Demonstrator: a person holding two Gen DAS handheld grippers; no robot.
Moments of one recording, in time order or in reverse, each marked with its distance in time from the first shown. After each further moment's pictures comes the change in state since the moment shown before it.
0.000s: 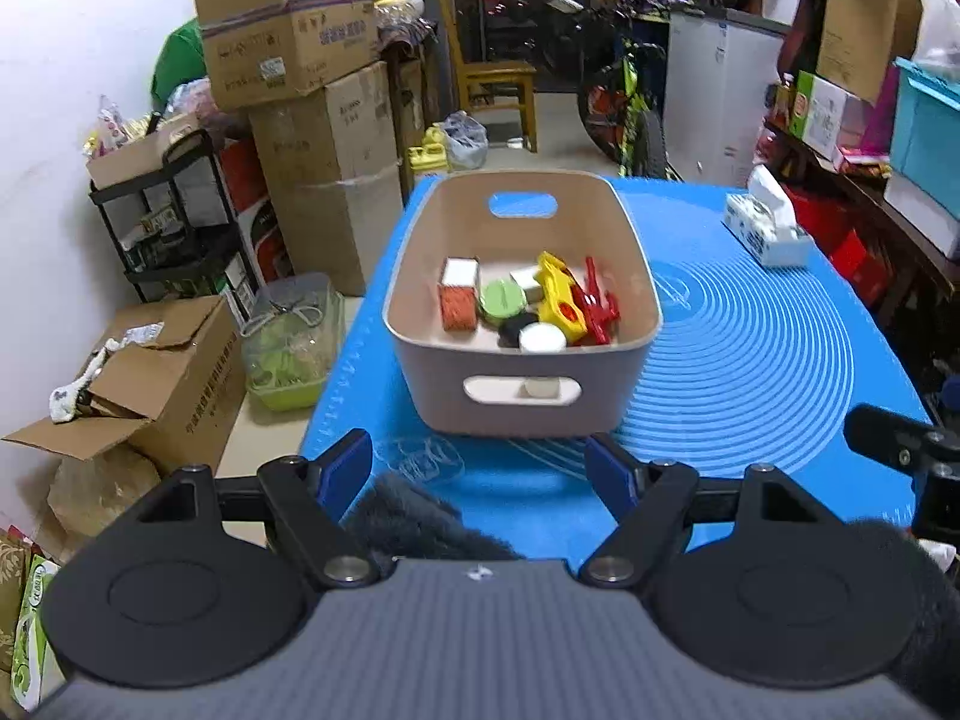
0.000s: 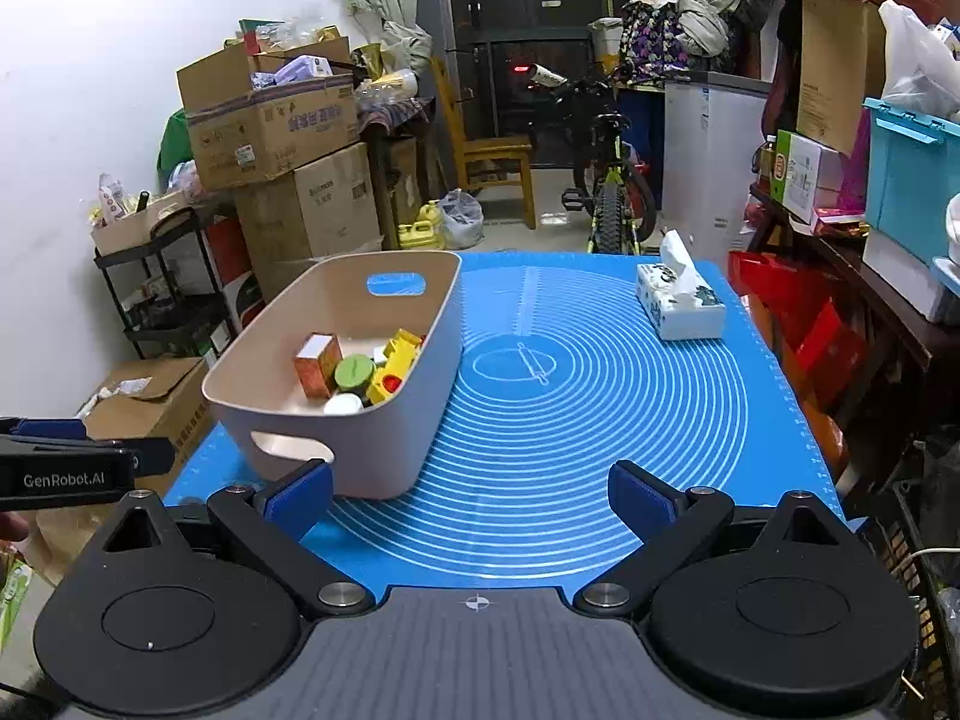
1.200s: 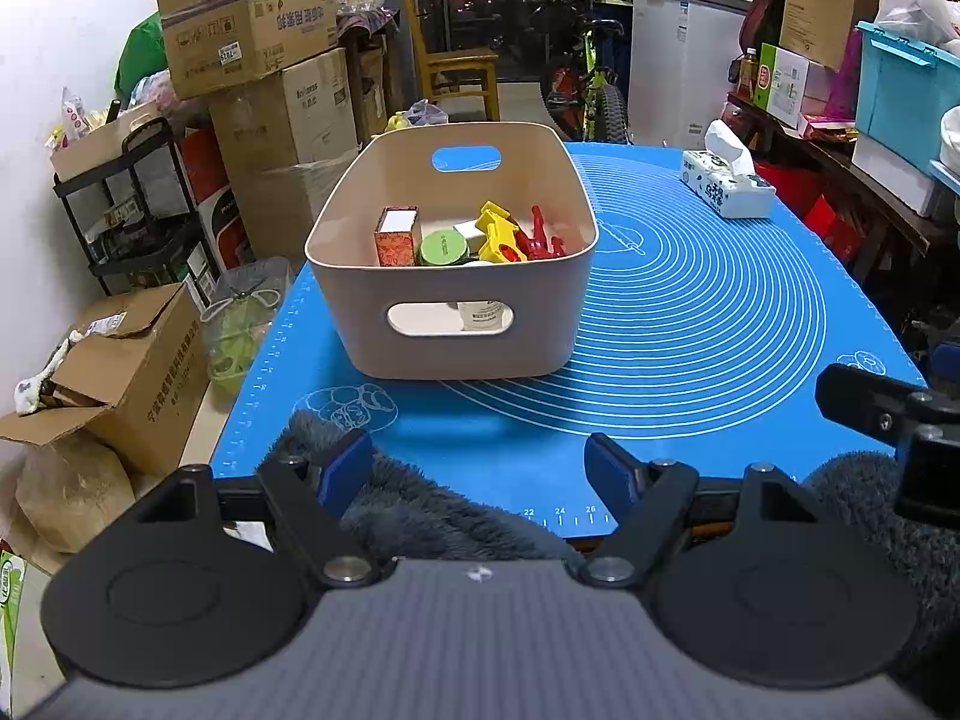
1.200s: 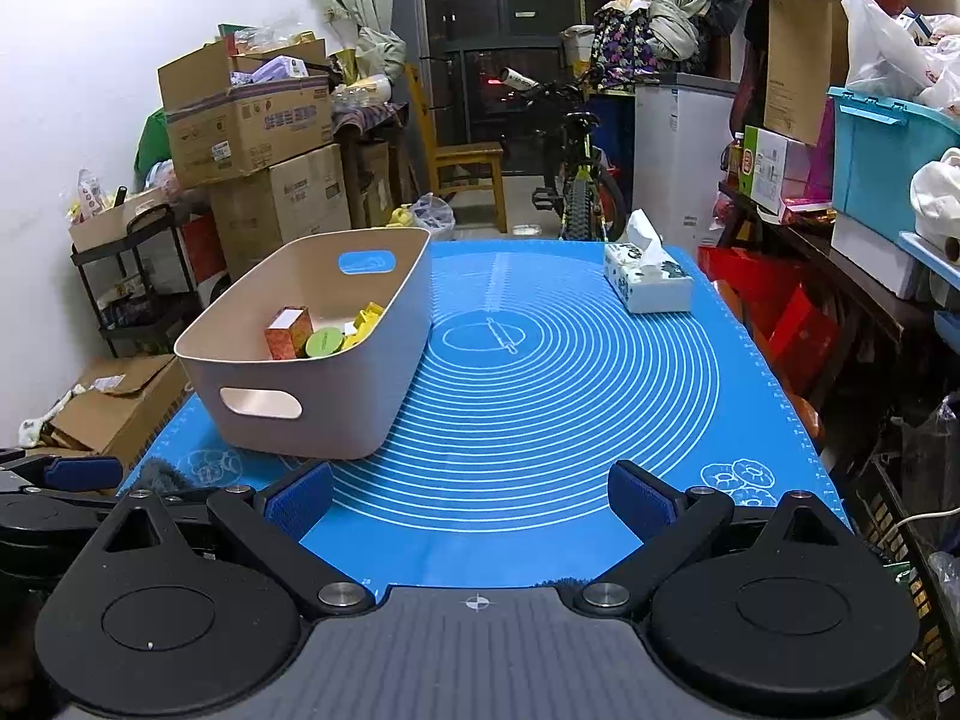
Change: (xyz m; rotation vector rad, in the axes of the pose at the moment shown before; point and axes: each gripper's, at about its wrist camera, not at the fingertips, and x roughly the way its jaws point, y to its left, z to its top) left arm 0.017 -0.028 -0.043 0.036 0.006 -0.047; right arm -0.002 -0.004 -0.047 0.021 -0.026 -0.048
